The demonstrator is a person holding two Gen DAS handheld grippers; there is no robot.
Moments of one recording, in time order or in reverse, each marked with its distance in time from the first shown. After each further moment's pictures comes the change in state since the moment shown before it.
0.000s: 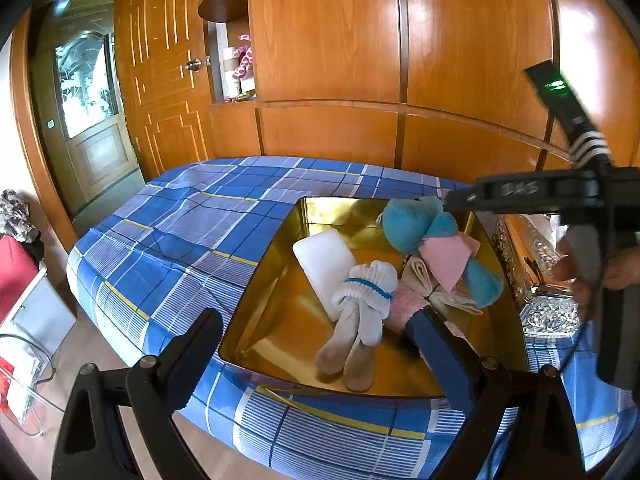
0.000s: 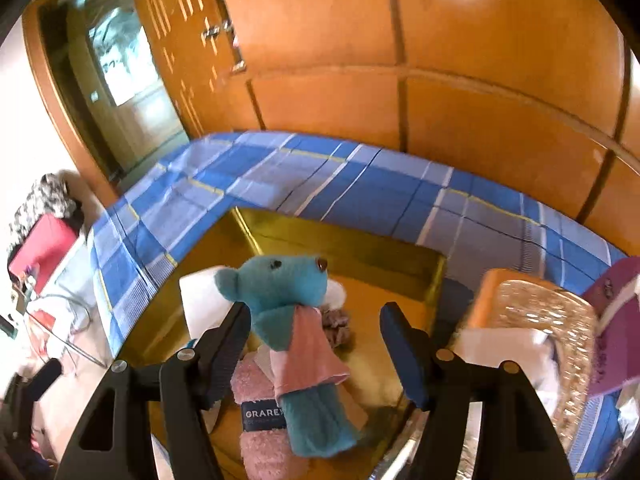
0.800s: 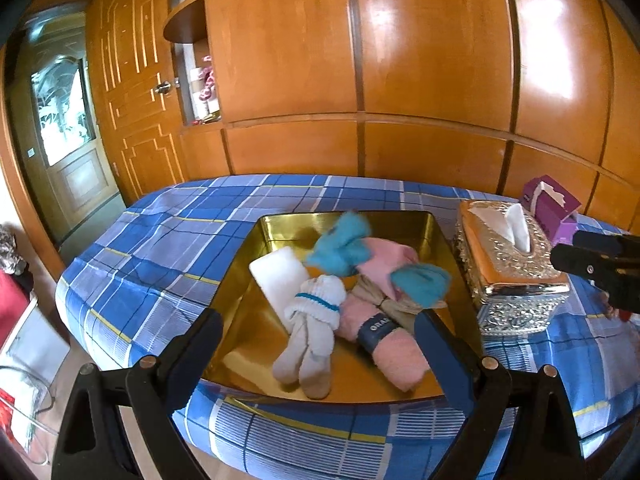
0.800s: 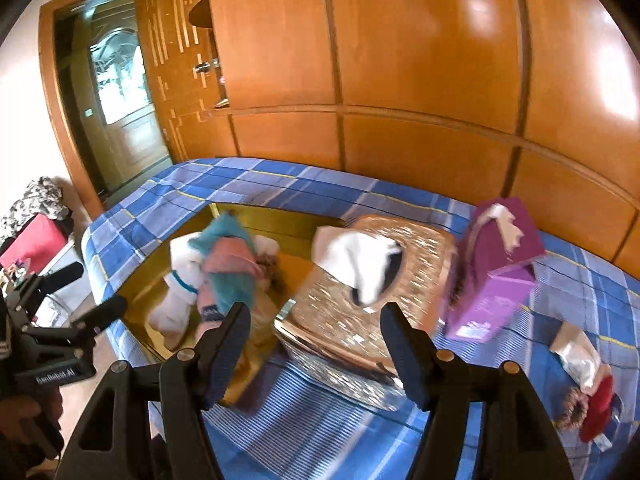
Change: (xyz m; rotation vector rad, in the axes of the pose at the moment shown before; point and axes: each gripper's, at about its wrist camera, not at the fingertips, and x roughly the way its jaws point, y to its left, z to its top) left arm -0.018 -0.042 0.007 0.094 -0.037 -0.060; right arm -0.117 -0.049 -0.094 -0.025 -0.127 -0.114
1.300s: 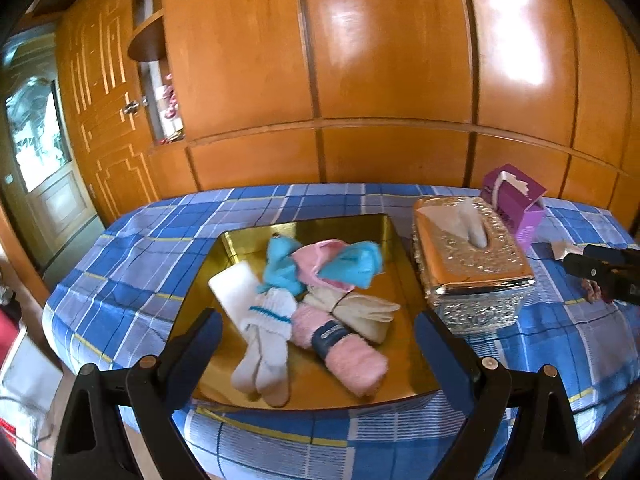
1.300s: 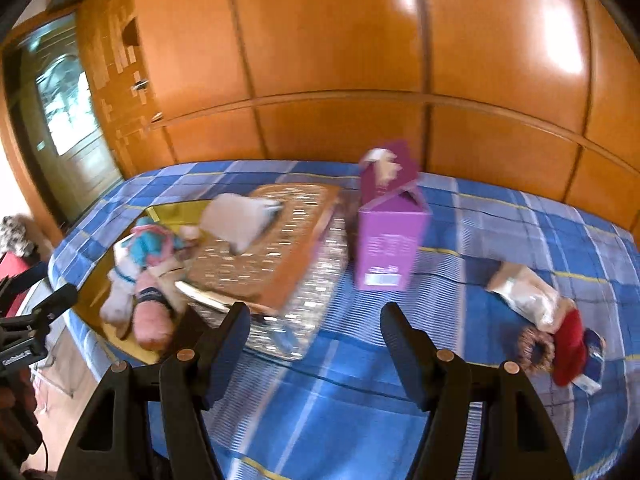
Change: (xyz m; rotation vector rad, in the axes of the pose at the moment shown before) left arm -0.008 -0.041 0.008 0.090 -0.024 -0.078; right arm -0.036 -0.083 -0.039 0.183 0.006 -0.149
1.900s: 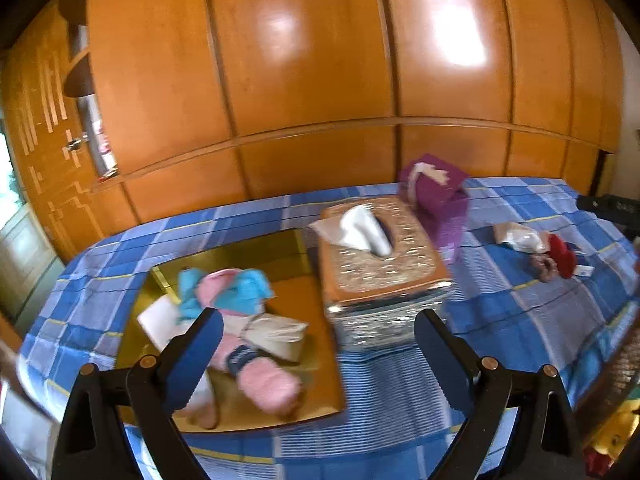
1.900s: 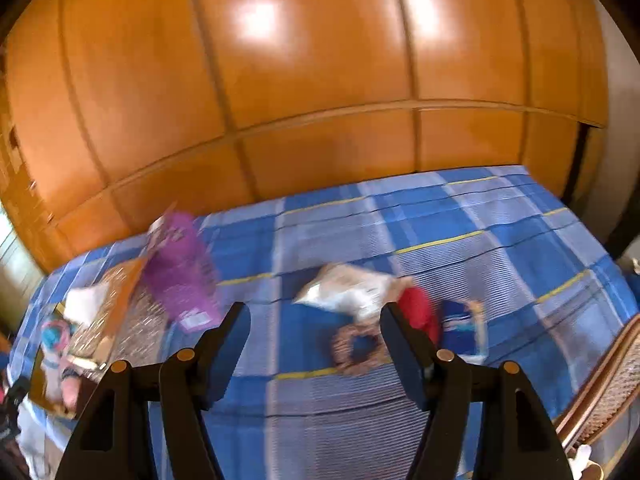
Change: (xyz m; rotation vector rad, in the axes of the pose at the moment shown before) left arm -0.007 -0.072 0.014 0.146 -0.019 -0.173; right arm -0.066 -0.163 -0.005 0.347 -0.141 -0.291
